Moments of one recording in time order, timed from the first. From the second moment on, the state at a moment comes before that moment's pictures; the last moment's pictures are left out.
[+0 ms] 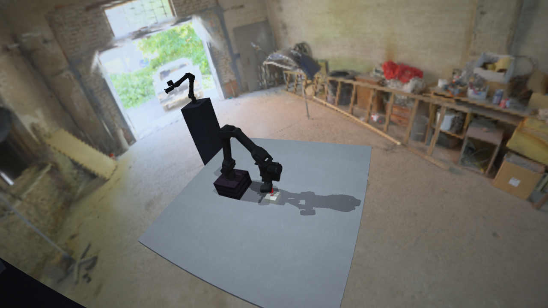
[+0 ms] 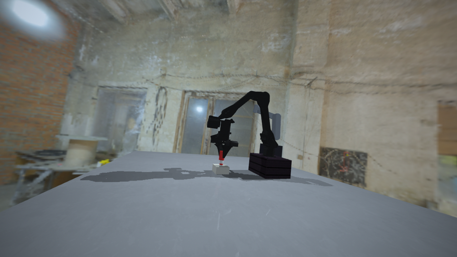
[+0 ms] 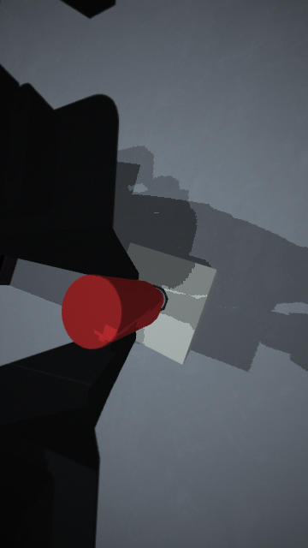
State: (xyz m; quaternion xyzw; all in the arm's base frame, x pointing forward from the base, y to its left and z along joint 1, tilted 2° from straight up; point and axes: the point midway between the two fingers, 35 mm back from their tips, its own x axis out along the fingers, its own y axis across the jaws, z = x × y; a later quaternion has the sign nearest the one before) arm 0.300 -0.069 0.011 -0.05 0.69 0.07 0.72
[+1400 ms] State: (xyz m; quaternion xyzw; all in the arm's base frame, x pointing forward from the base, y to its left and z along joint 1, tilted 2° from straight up) arm 0.301 -0.072 0.072 -0.05 0.69 0.06 0.72
